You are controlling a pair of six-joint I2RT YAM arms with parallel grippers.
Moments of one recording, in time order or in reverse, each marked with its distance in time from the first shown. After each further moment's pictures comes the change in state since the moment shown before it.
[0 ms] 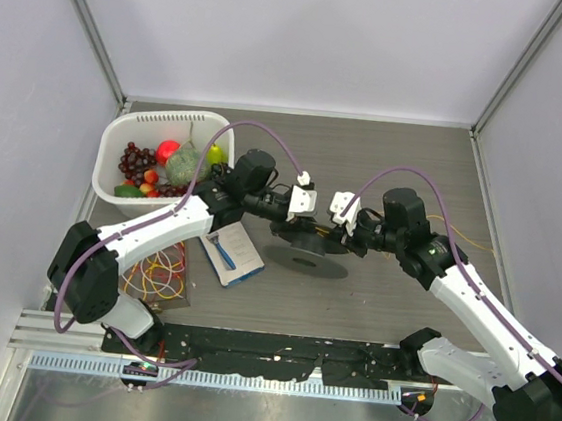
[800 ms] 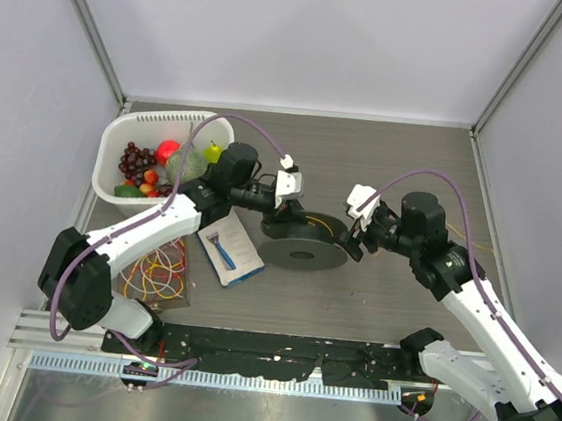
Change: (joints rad) left arm 0.085 -0.050 -0.048 0.056 0.030 -0.128; right arm -0.037 -0.104 0.004 0.016 0.097 0.066
